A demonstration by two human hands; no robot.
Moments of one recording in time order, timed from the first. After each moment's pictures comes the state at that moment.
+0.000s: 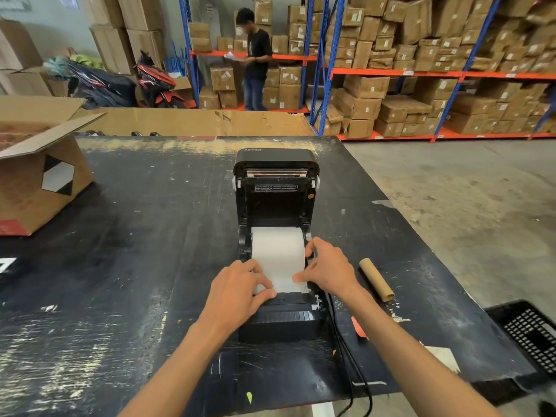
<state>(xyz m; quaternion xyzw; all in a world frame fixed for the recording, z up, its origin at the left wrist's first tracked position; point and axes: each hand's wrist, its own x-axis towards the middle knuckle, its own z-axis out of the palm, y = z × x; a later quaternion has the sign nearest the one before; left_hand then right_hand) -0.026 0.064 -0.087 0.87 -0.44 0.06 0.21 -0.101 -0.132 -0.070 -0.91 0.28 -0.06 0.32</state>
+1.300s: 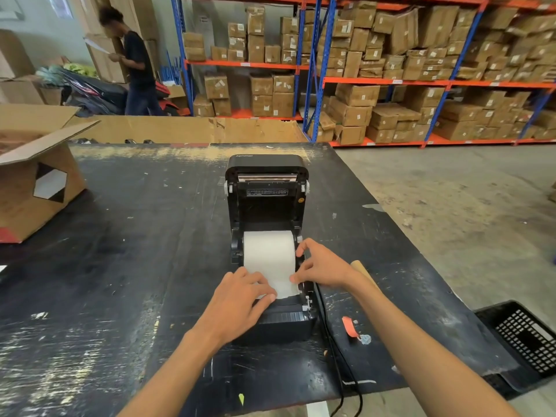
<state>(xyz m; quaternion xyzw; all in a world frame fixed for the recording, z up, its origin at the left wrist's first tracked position) -0.036 0.061 -0.096 0.83 -0.52 0.06 0.19 -0.107 -0.158 -0.059 -0.88 0.17 0.04 0.44</state>
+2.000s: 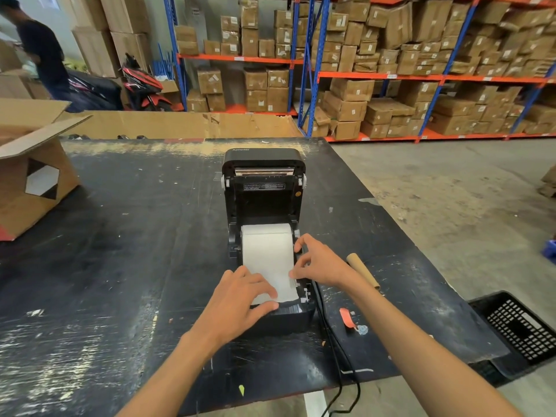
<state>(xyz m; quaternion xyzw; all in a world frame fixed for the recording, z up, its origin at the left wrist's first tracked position) -0.043 0.069 -0.097 0.82 -0.53 0.05 0.21 -0.116 -0.149 -0.061 -0.89 0.17 0.02 0.41</state>
